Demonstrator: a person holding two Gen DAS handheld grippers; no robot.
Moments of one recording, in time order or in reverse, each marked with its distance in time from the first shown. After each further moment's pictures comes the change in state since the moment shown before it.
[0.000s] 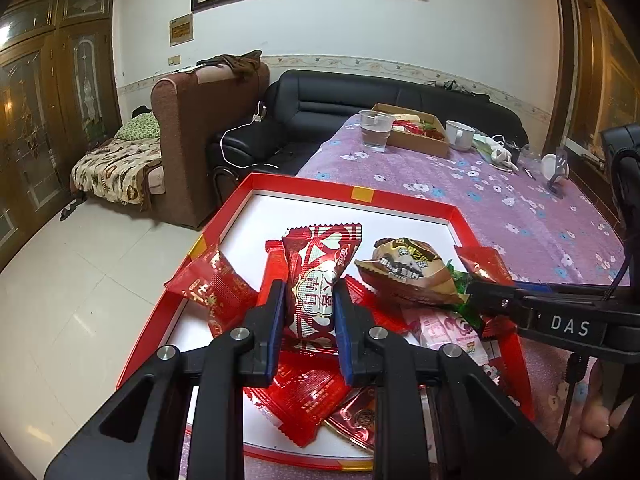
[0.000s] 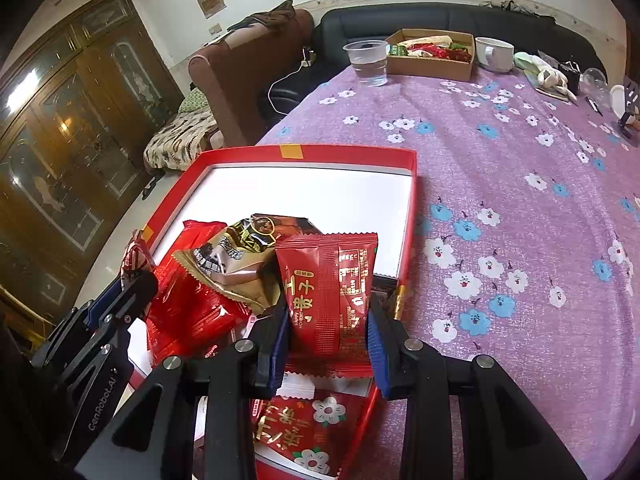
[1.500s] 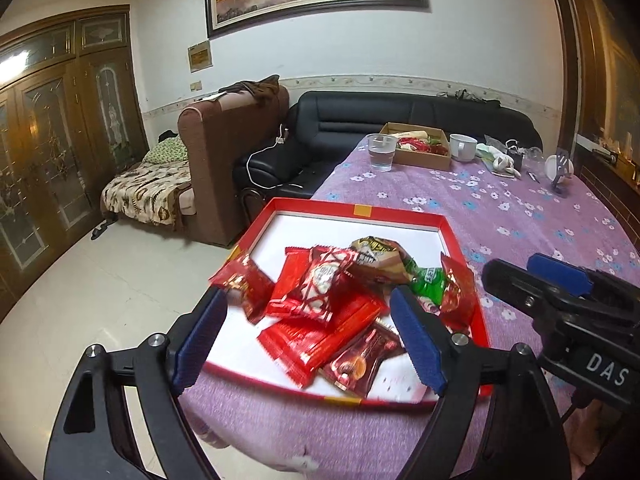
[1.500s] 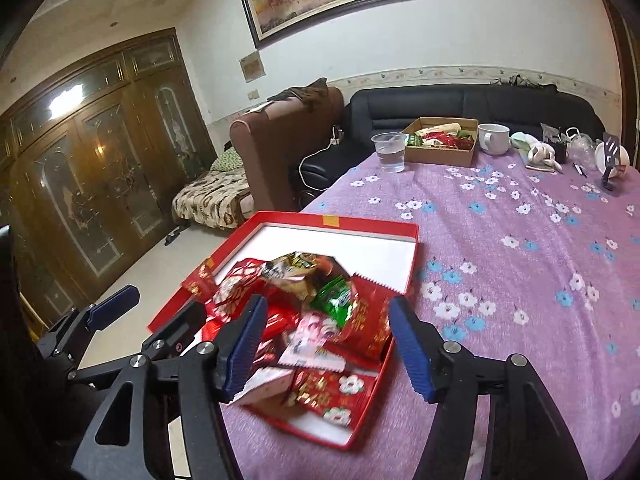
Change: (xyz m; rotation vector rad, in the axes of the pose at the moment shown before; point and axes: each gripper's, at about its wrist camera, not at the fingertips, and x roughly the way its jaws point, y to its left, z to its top) left arm -0.069 -0.023 -0.007 0.032 -0.066 0.118; right arm -0.093 0.018 -0.046 -0.085 -0.309 0.065
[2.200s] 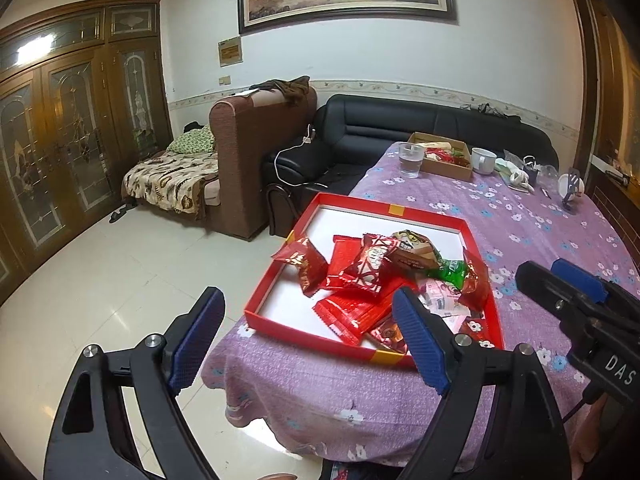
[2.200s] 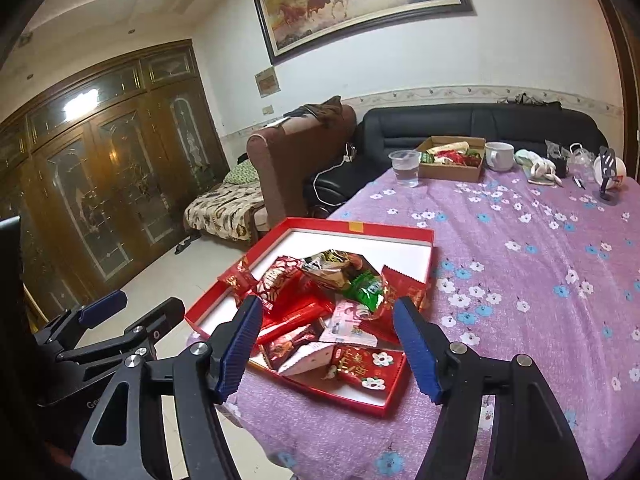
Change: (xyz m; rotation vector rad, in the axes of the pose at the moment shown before) left arm -0.041 0.040 -0.012 -0.073 -0.002 0.058; right arm -0.042 0.029 -0.018 -0.035 -0.074 0.024
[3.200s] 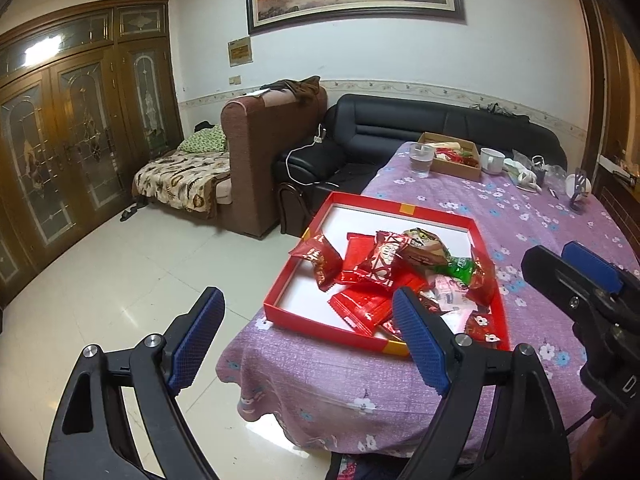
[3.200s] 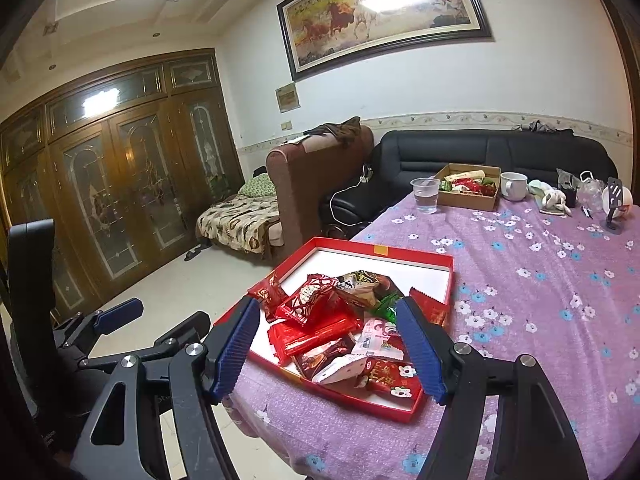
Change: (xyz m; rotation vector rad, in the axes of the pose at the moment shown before) left arm -0.008 0.003 -0.002 -0.001 0.002 0.032; right arm -0.022 0.030 0.002 -0.058 -0.067 0.036
